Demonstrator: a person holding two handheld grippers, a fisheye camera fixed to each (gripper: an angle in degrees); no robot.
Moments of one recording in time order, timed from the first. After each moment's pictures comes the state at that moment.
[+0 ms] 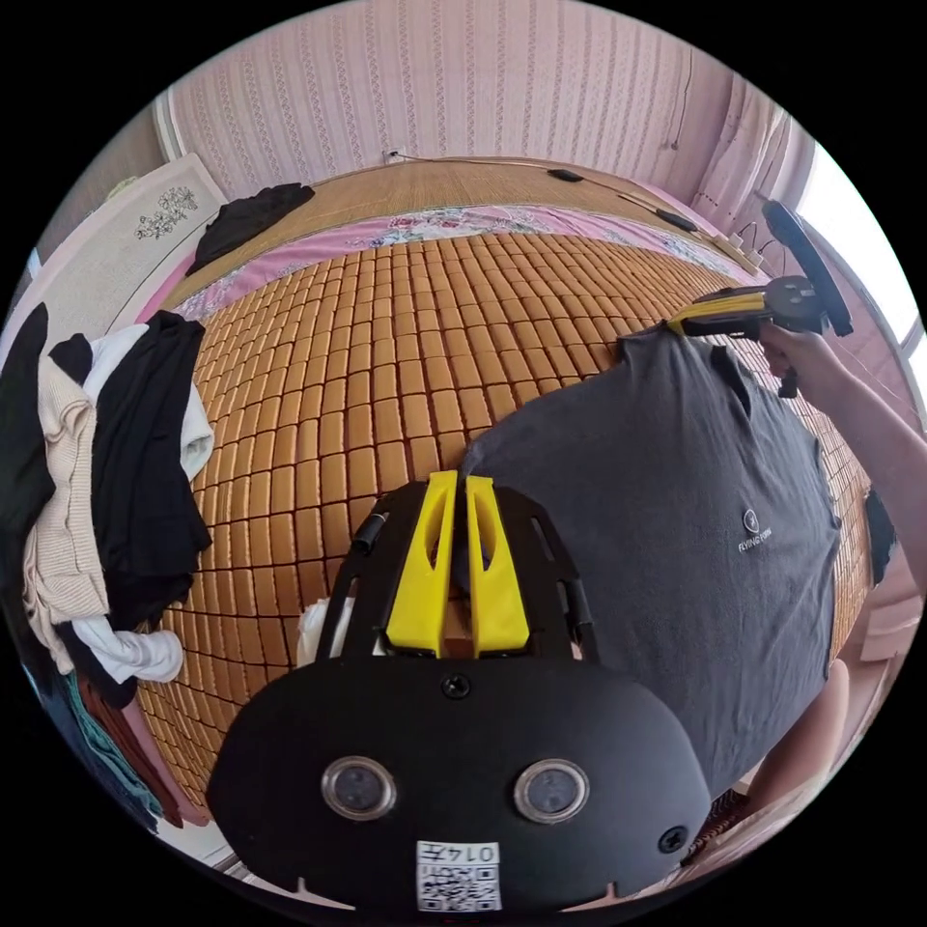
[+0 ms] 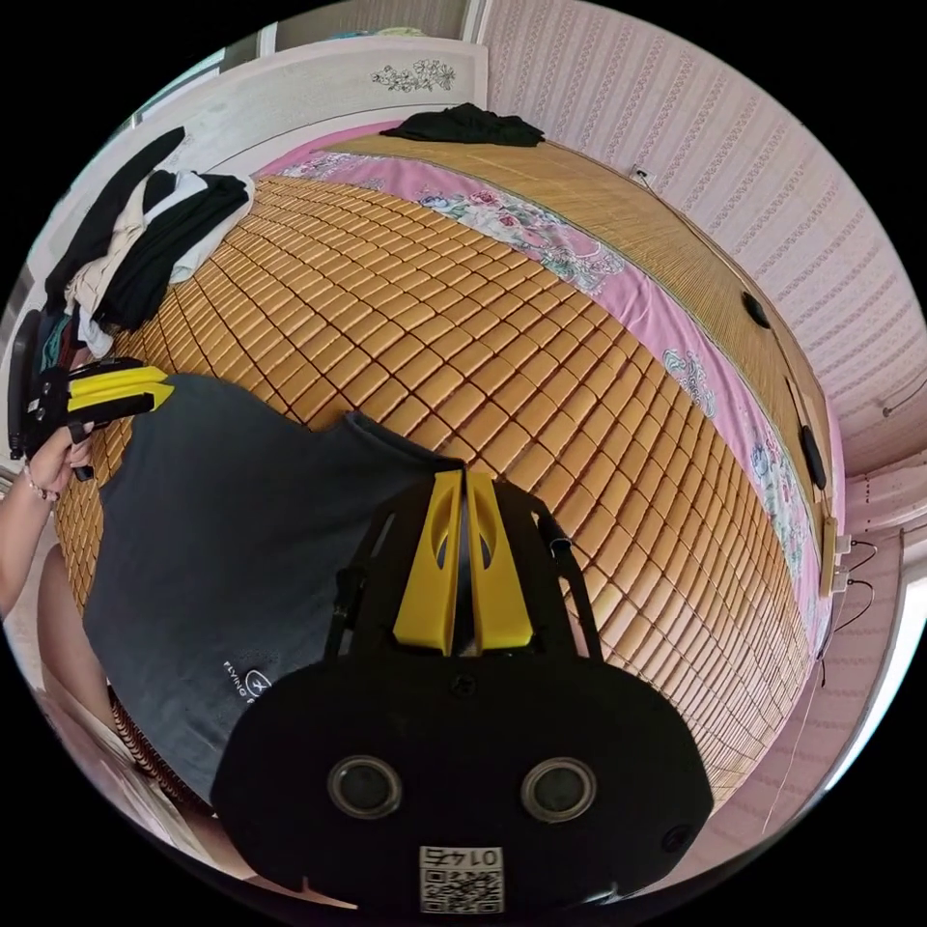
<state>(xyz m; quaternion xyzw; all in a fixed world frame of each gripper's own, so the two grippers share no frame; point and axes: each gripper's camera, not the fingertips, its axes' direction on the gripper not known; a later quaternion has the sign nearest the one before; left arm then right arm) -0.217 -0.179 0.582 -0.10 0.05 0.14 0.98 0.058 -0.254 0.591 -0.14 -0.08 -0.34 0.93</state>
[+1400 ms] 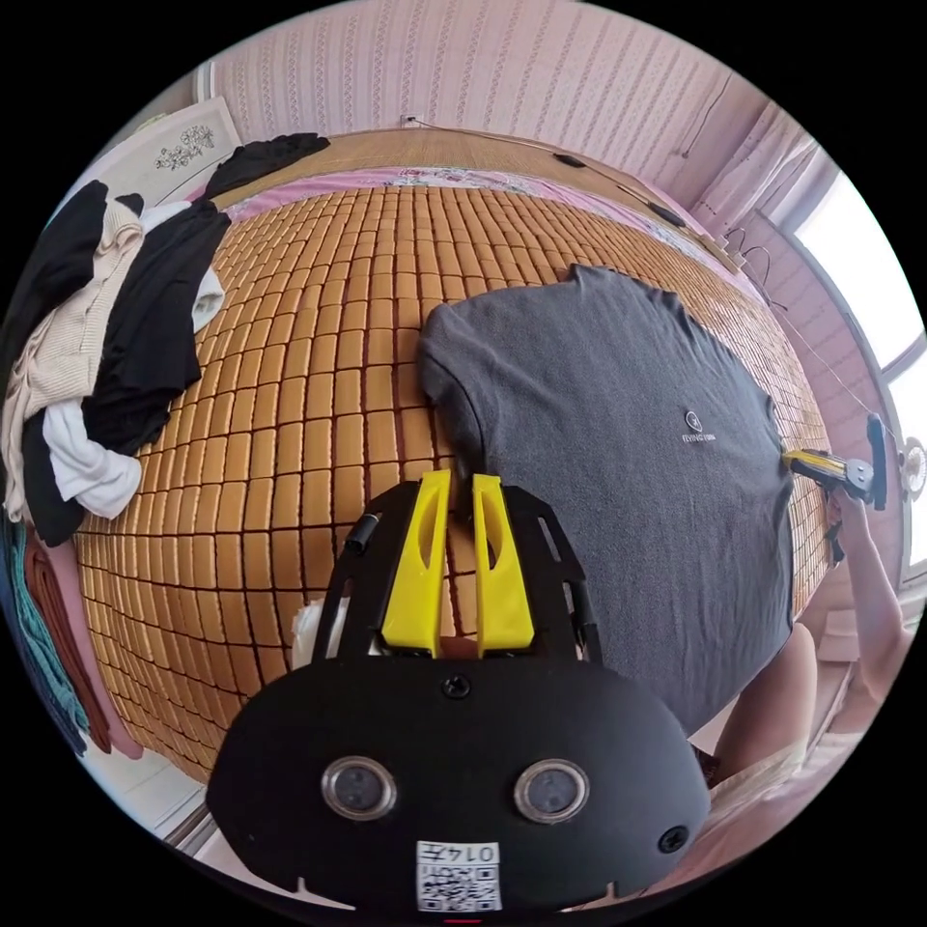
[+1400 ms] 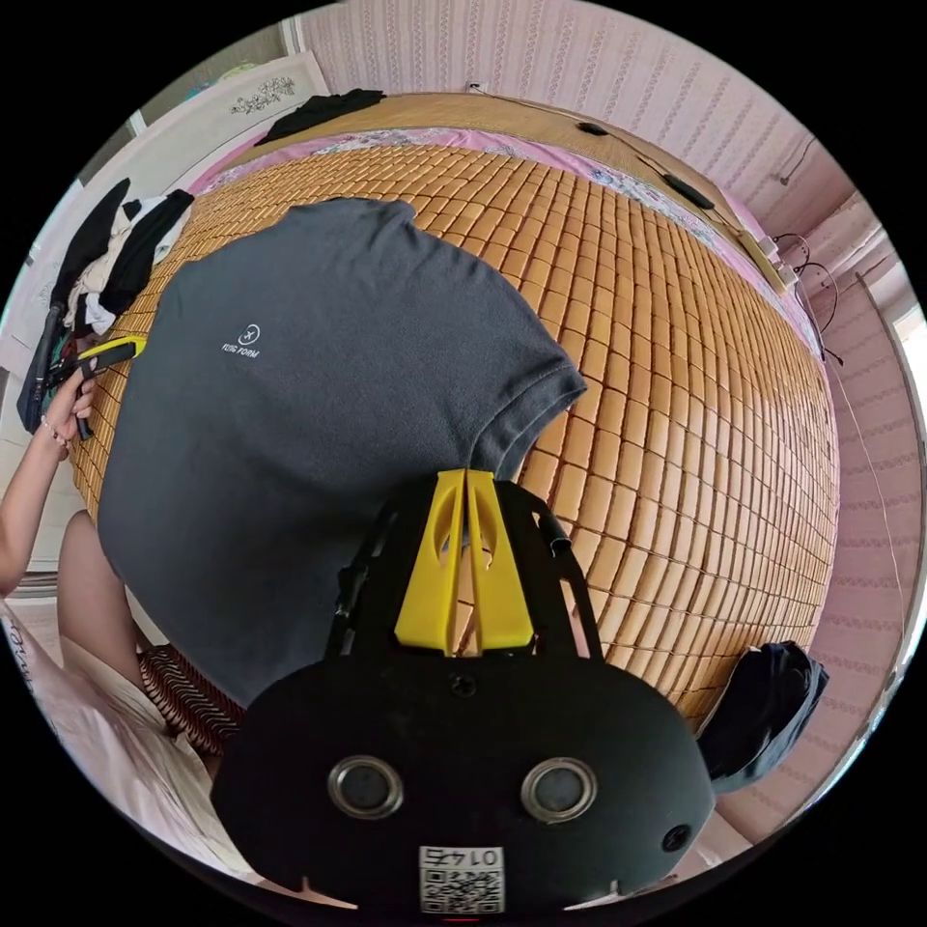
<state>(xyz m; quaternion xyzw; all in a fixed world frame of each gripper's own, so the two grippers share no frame) -0.298 -0.066 0.524 -0.14 0.09 0.10 0.98 0.242 -0.063 0.491 -0.20 -0.04 -0.14 0.97</state>
